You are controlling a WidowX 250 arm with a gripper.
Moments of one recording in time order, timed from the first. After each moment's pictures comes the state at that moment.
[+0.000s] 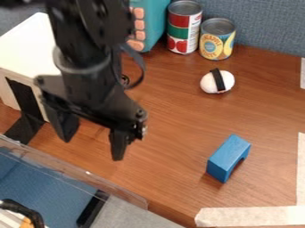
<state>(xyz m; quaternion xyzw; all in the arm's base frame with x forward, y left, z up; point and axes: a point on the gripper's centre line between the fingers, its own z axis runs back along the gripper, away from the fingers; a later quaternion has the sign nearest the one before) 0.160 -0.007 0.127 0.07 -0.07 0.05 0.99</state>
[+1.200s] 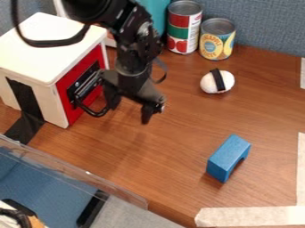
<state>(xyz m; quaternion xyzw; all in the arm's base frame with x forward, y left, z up) 0.292 0.040 0.042 0.11 -0.12 0.00 0.99</state>
